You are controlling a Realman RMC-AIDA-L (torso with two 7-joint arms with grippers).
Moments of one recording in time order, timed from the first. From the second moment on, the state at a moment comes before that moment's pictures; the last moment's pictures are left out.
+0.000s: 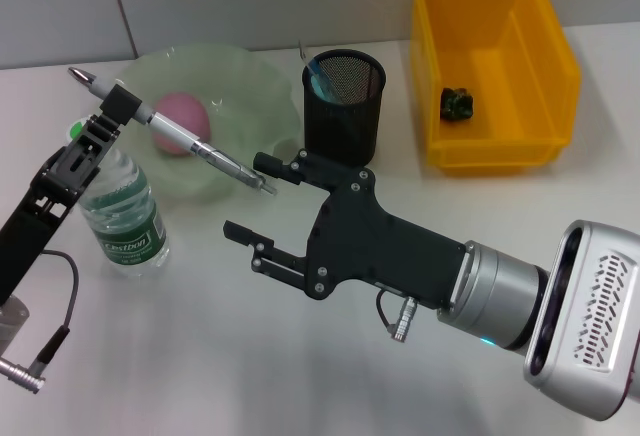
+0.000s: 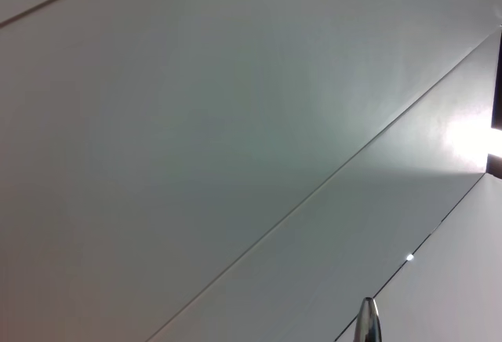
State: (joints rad) left arm -0.49 -2.08 1.06 -0.09 0.84 1.86 -1.29; right arm 0.68 2.09 -0.45 0.29 -1.77 -1.58 0.00
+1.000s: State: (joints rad) left arm -0.48 -2.08 1.05 -0.09 0.84 1.85 -1.33; right arm 0.69 2.09 -0.28 0.33 -1.88 -1.51 -0.08
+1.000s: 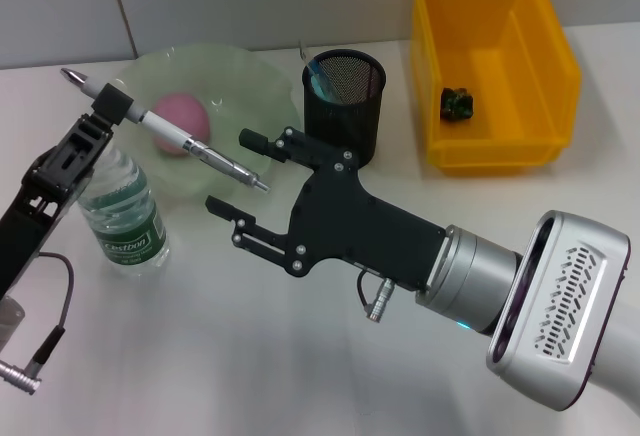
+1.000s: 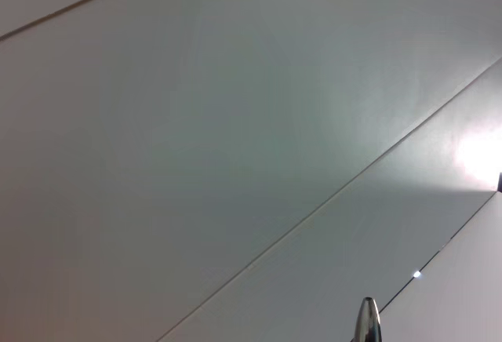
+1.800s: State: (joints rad) left arm -0.48 -2.08 1.05 -0.09 0.85 1.85 -1.35; right arm 0.70 2.09 -0.24 0.34 -1.89 -1.49 -0.08
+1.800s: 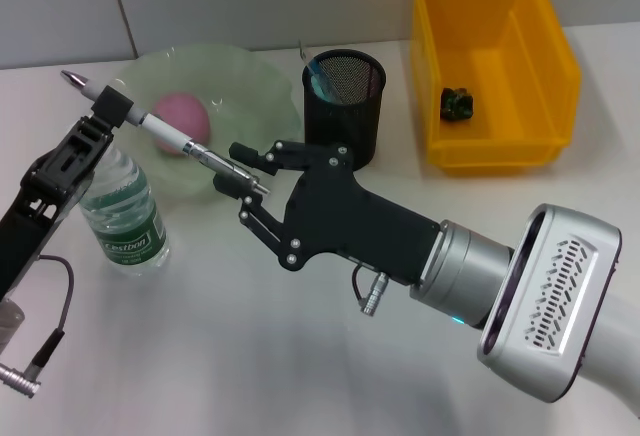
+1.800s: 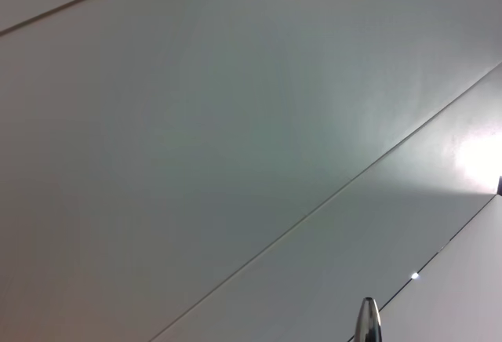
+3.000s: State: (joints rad) left arm -0.46 -2.08 1.05 -0.09 0.85 1.85 -1.35; right arm 0.69 2.09 -0.19 0.35 -1.94 -1.49 -0.08
